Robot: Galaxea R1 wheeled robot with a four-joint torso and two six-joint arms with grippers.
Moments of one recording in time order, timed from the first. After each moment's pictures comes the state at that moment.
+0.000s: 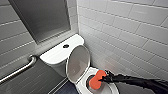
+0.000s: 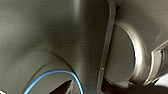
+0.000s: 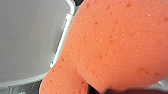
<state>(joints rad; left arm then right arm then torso) 1.58 2.98 -2.49 -0.18 0.02 0.26 -0.47 2.70 -1.99 0.34 -0.32 0.13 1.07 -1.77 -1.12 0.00</state>
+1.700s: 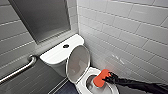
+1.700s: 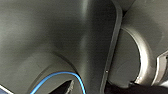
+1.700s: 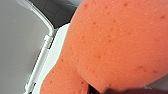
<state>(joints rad) 1.58 2.96 -2.48 -0.21 0.00 0.25 -0.54 2.67 -2.06 0.16 -0.09 0.25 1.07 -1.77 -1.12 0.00</state>
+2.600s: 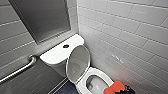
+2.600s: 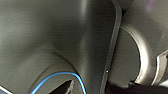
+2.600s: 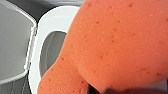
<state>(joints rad) 1.58 2.97 -2.49 -0.20 0.00 0.26 -0.75 2.31 -1.67 0.17 0.07 0.31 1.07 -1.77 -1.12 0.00</state>
